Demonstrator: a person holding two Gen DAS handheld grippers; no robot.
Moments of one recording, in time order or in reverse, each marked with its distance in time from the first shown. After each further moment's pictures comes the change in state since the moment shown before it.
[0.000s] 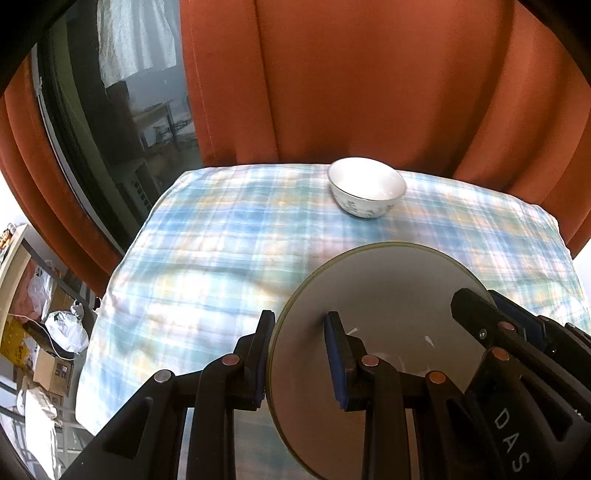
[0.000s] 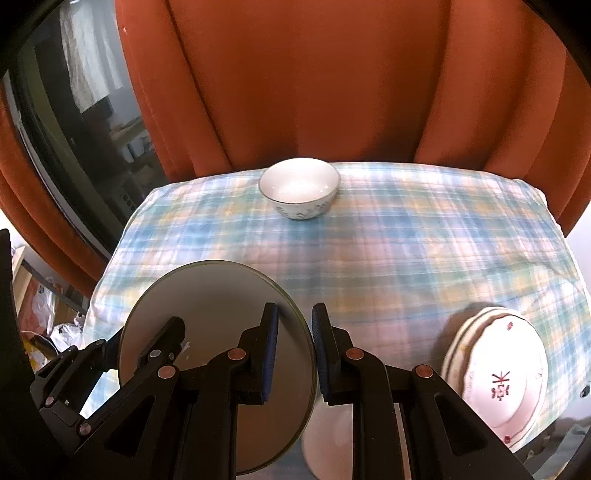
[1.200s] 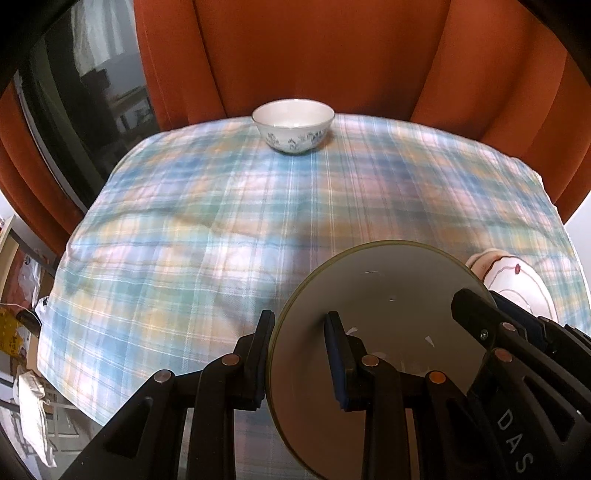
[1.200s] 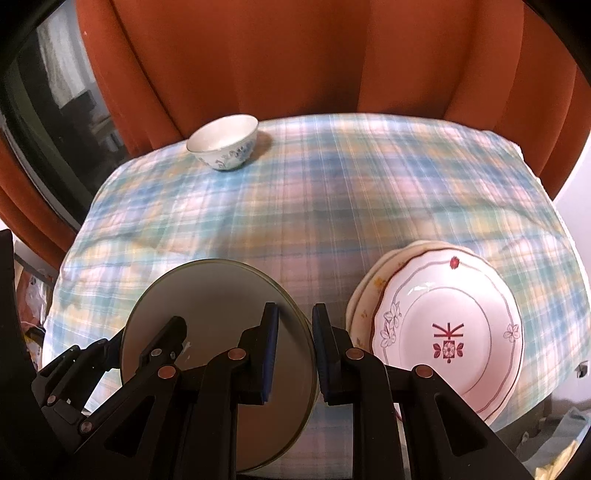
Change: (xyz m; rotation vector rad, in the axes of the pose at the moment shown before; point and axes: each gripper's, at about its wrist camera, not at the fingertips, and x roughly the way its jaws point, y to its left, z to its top) left arm 0.015 -0.093 -0.062 0.035 0.111 -0.034; right arm 0.002 -0.110 -0.066 0.042 0.085 -0.025
